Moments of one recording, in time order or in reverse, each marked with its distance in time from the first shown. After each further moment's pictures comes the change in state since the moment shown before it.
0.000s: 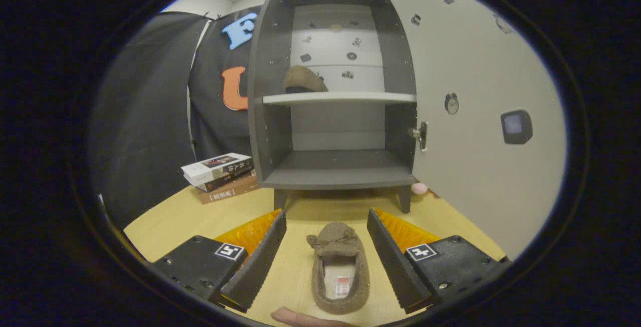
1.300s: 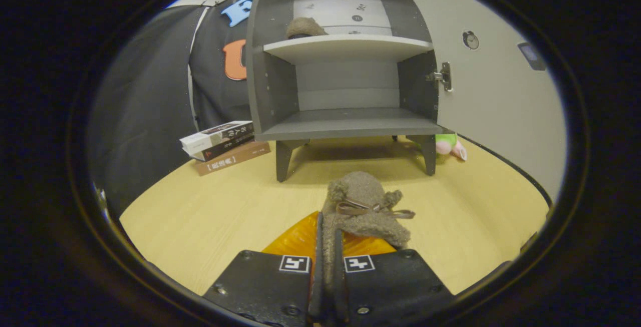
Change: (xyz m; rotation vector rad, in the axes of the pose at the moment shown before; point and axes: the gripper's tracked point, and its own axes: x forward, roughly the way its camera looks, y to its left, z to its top) arm 0.033 0.013 -0.061 0.007 0.098 0.060
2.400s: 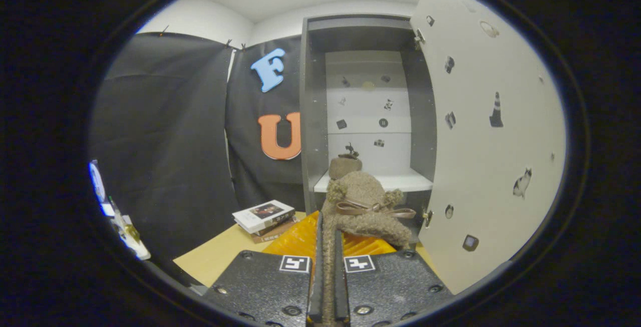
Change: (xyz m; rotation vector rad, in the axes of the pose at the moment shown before) arm -0.204 0.072 0.278 -0.061 -0.271 0.101
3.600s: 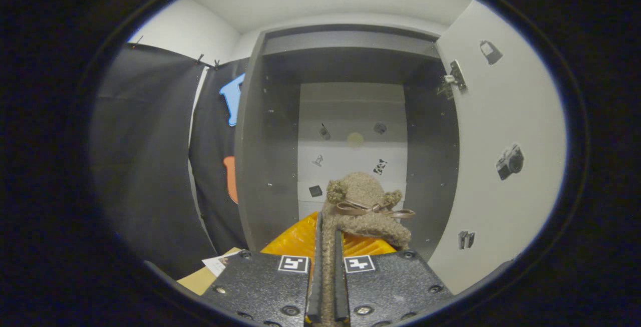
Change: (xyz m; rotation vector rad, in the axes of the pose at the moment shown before) arm 0.182 -0.065 0.193 -0.044 -0.089 -0.106
